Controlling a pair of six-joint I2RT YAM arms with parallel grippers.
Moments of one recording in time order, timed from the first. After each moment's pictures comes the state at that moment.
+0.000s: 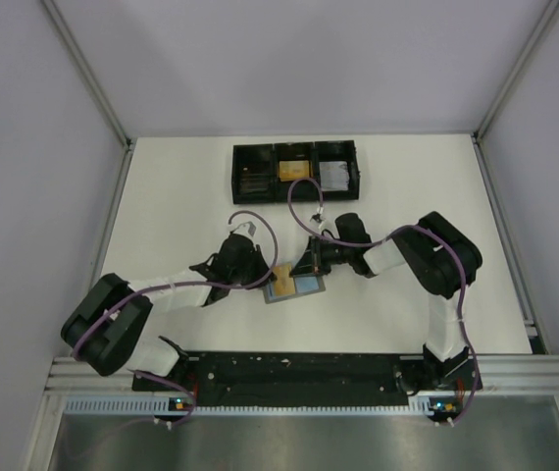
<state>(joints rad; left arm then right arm) -0.63 1.41 0.52 0.15 0.09 -0.80 0.57 1.97 0.77 0.59 -0.79 0.76</state>
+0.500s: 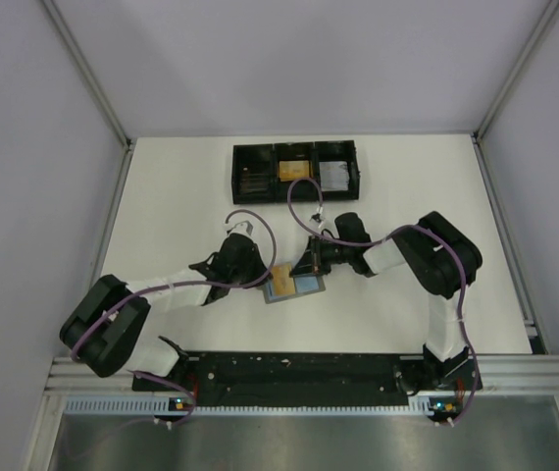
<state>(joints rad) -0.63 1.40 0.54 0.09 0.01 -0.80 0.57 1.97 0.78 0.57 -0.79 0.75</state>
